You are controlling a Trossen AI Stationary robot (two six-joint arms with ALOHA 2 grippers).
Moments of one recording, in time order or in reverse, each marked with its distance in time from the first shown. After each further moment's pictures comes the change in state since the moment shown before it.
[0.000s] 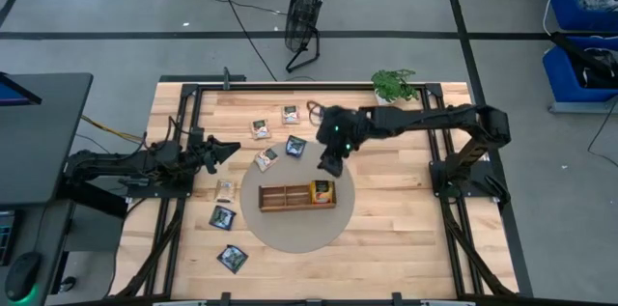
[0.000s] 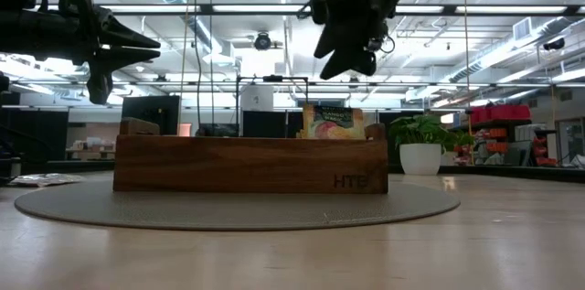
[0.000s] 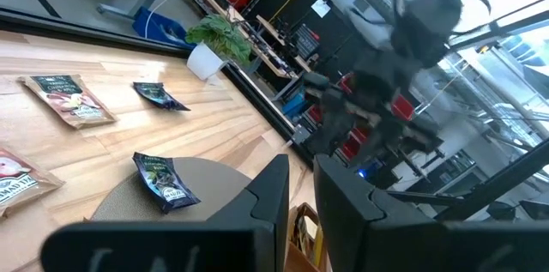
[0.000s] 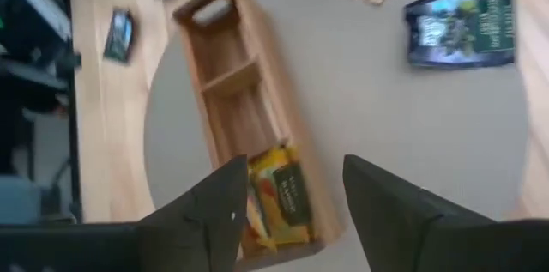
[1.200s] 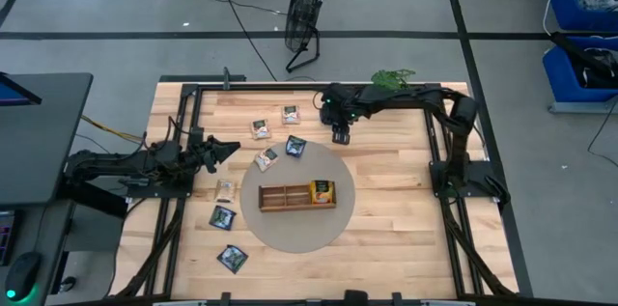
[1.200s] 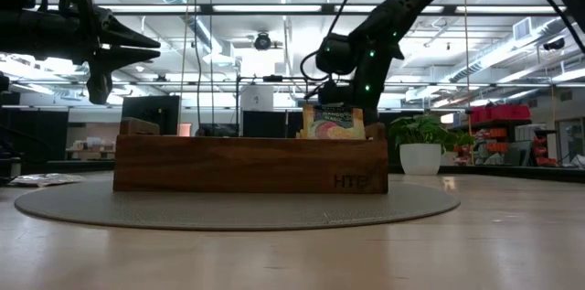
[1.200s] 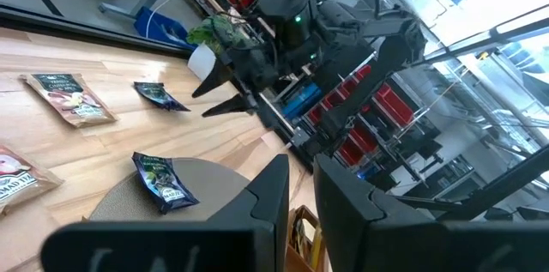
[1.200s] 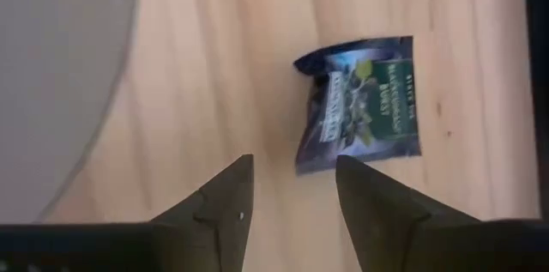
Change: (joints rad) left arm 0.000 0.000 0.000 0.004 -0.007 -0.019; right arm -0.318 0.264 0.001 -0.010 0.368 -0.710
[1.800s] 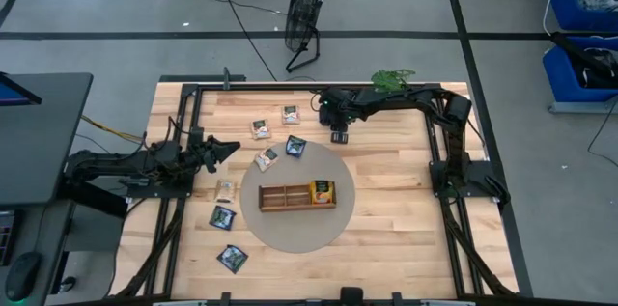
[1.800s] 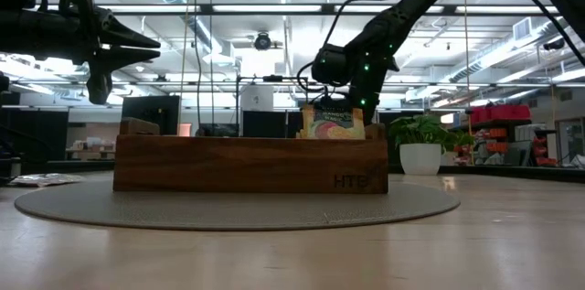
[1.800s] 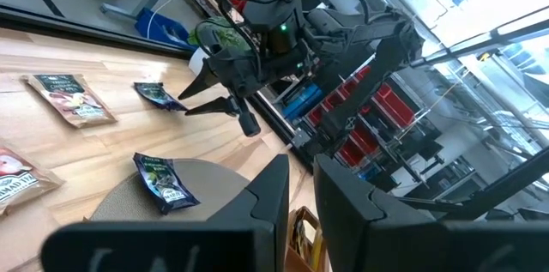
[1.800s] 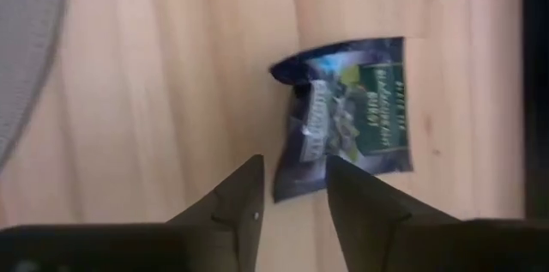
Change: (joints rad) left arm 0.000 0.000 0.000 0.000 -0.004 -0.001; right arm 0.001 0.059 0.000 0.072 0.057 -0.058
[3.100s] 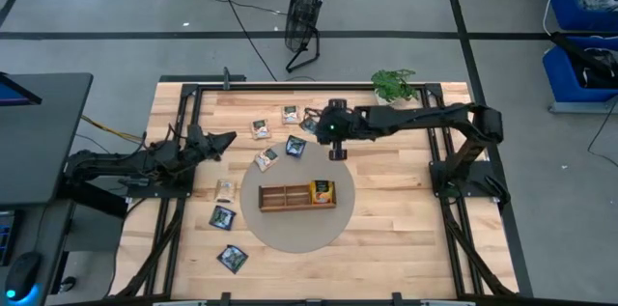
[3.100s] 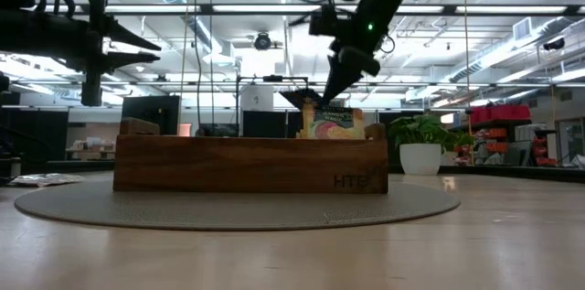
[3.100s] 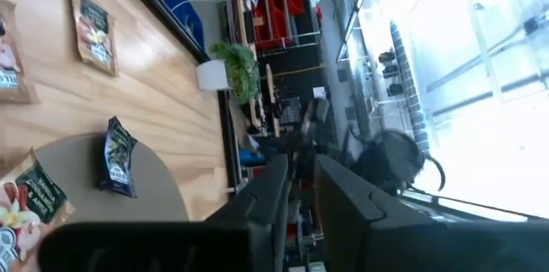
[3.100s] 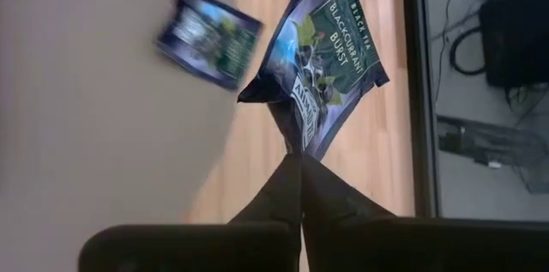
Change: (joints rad) left arm 0.000 0.000 0.000 0.022 -0.181 -0.611; right arm 0.297 -0.274 0.000 -0.056 0.180 0.046
